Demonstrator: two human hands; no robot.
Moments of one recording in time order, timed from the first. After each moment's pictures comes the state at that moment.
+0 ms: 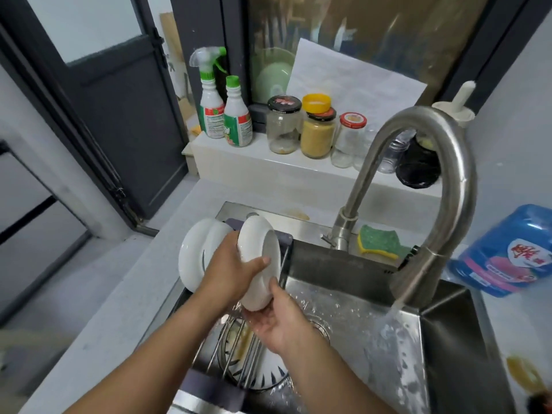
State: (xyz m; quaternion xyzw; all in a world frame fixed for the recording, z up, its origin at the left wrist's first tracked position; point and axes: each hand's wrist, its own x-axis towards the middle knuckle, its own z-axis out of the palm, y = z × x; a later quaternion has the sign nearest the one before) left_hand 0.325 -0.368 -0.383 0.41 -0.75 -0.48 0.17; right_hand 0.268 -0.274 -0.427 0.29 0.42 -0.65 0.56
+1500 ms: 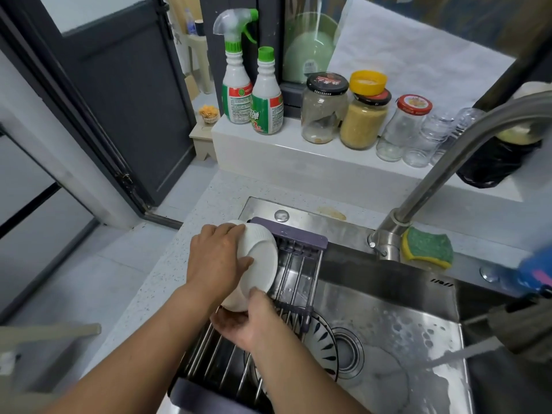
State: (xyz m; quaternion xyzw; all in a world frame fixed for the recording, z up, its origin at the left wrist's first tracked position) left_hand 0.350 -0.485 -0.432 0.39 -0.91 -0.12 0.06; right_hand 0.319 -0.395 -0.482 0.35 0.42 -0.58 0.60
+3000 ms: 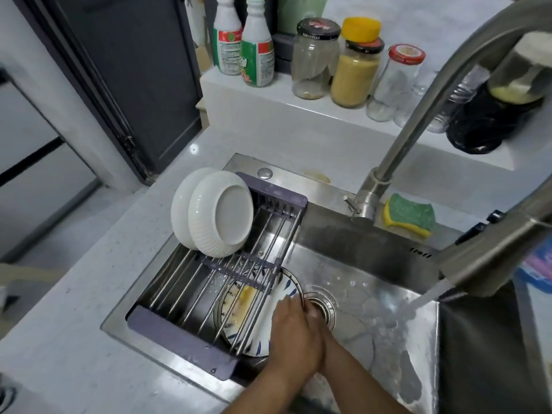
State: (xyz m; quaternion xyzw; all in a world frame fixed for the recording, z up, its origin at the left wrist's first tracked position) left_hand 0.309 -0.224 -0.539 0.48 -0.73 -0.48 0.03; right_hand 0.247 -0.203 -0.602 0.08 0.56 -0.54 0.62
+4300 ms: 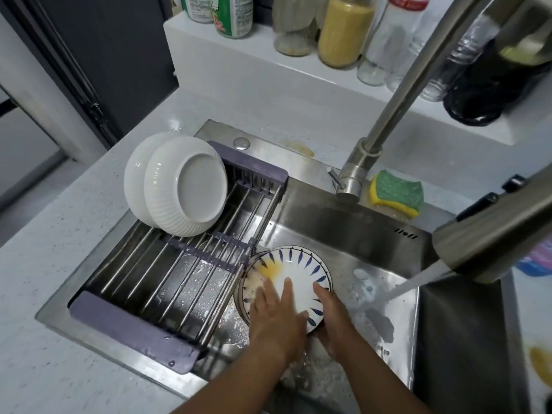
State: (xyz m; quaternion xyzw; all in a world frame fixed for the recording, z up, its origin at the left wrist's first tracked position) left_hand 0.286 -0.216 -0.604 0.39 -0.84 -0.29 -0.24; right_hand 0.175 -0.145 -0.648 0.09 0.66 -0.55 0.51
